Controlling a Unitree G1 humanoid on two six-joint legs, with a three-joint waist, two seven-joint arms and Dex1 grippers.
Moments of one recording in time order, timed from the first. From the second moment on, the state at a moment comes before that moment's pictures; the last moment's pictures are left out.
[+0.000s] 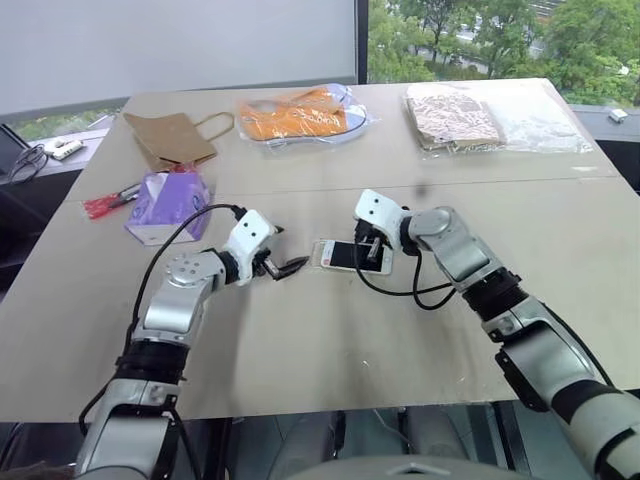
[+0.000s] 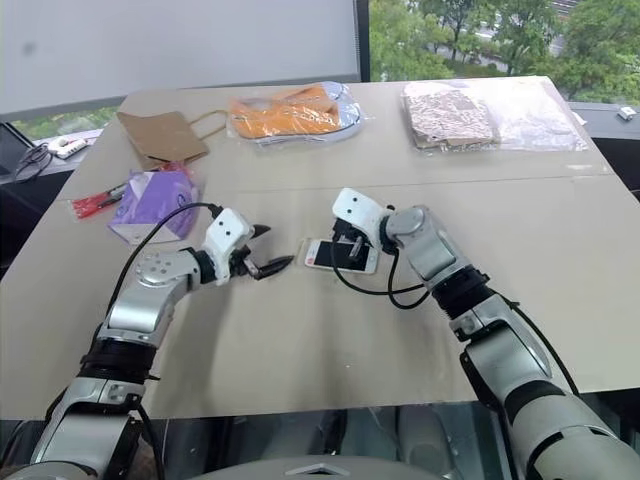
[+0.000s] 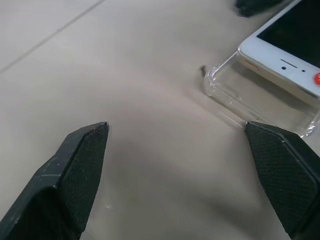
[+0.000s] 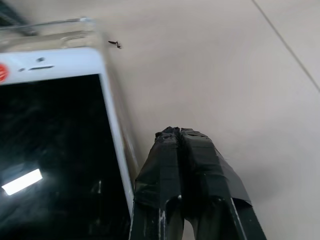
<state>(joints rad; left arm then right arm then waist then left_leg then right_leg) -0.35 0.59 -0.04 0.17 -0.16 0.25 -0.86 -0.84 -0.24 0.43 0.37 -0.15 0.51 0.77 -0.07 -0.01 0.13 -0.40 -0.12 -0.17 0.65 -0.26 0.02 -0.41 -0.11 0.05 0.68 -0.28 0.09</state>
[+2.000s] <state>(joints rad) -0.32 0.60 -0.04 0.08 -0.19 0.36 -0.89 -0.81 -0.22 0.56 0.48 -0.36 0.09 0.81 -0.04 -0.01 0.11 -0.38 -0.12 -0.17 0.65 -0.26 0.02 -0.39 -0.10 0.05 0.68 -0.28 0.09</state>
